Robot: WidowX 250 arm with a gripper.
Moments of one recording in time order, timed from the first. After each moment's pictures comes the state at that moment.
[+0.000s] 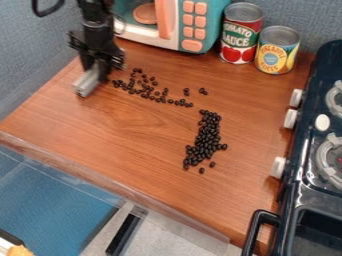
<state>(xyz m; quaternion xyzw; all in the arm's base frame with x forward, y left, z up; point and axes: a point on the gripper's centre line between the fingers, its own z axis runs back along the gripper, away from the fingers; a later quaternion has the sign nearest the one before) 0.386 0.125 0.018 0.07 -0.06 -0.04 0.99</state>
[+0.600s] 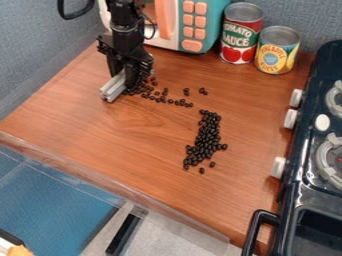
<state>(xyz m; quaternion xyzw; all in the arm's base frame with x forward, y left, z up) 0.394 0.083 0.017 0.06 -0.07 -0.07 0.99</state>
